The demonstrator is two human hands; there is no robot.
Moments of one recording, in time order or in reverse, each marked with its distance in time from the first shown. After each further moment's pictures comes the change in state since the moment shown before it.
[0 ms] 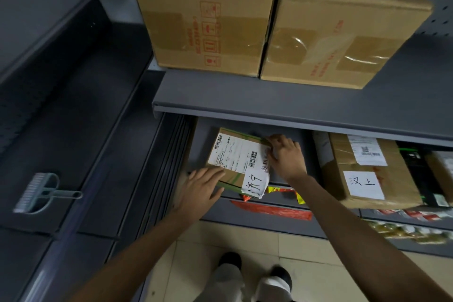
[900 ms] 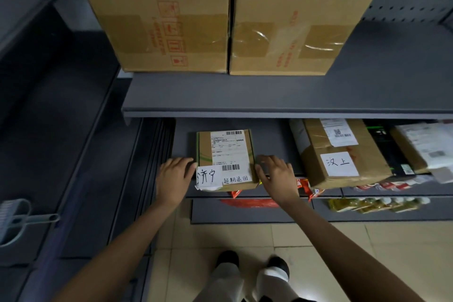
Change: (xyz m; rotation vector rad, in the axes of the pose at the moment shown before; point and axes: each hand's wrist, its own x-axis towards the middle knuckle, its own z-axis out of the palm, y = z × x) left_hand 0.029 -0.029 0.003 -0.061 0.140 -0.239; right_hand -0.080 -0.013 -0.003 0.170 0.026 0.200
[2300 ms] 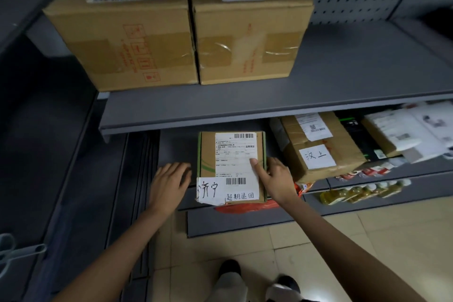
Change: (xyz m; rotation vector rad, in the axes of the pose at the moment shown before) left_hand 0.005 0.025 -0.022 -0.004 0.000 0.242; right_hand -0.015 0.007 -0.032 0.346 0.085 0.268
